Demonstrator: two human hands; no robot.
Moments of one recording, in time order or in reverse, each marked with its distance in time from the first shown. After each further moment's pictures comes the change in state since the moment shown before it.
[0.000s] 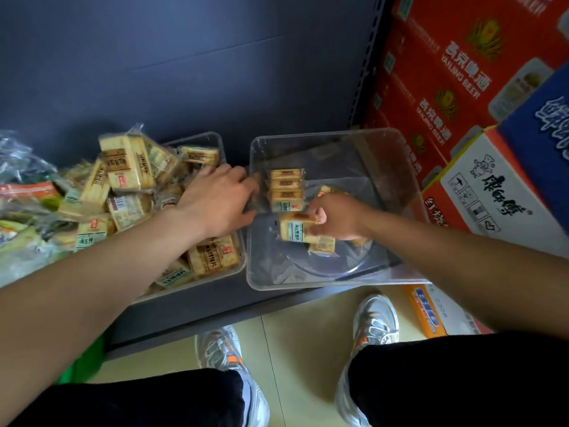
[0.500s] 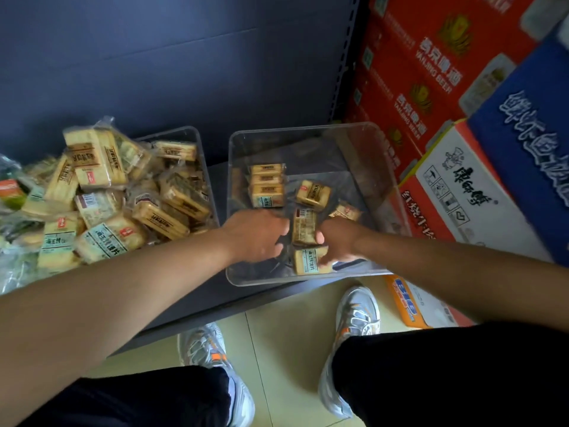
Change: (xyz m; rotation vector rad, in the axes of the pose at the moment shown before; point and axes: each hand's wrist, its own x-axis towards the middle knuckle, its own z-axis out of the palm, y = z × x) left_hand 0.019 0.079 0.030 -0.171 -0.229 0.218; right_hand -0.029 0.032 0.042 -0.126 -0.184 0.147
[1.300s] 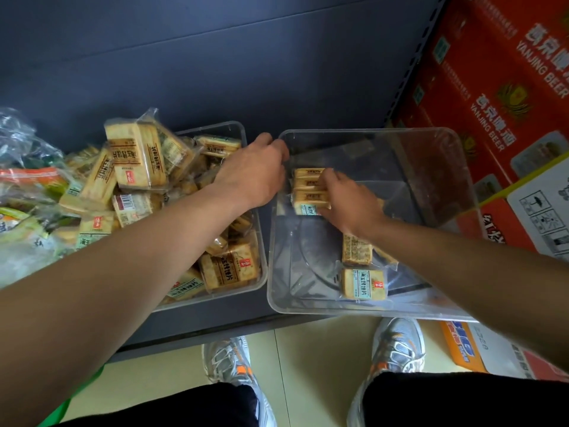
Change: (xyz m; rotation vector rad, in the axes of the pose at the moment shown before) left_hand 0.024 -0.098 -0.032 -0.225 0.453 -0.375; right_hand 0.084 -0.048 -0.040 0.068 0.522 -0.067
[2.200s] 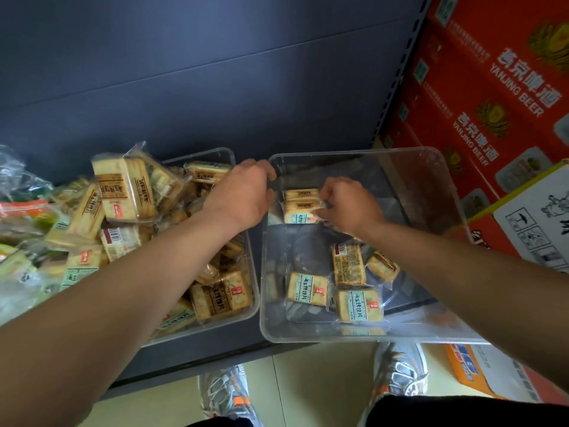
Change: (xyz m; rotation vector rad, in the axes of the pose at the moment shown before) left_hand 0.002 0.001 -0.003 -0.135 0.010 -0.061; right_hand 0.023 0.022 -0.015 0.187 0.095 0.107
